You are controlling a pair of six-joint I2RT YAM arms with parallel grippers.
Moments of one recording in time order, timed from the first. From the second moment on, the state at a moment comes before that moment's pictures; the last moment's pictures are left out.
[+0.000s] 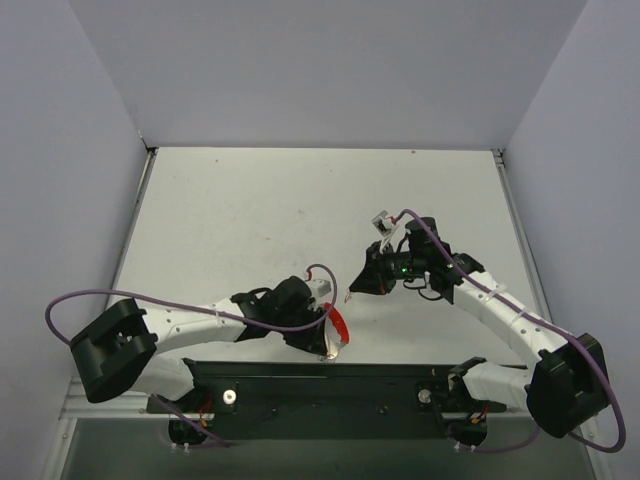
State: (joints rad) left arm -1.00 1.34 0.61 -0.17 0.27 -0.69; right arm 0.48 1.17 0.75 -0.27 -0.74 0.11
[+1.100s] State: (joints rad) left arm -1.09 1.47 0.68 -0.23 0.19 -0.64; right arm 0.47 1.17 0.73 -0.27 -0.74 0.11
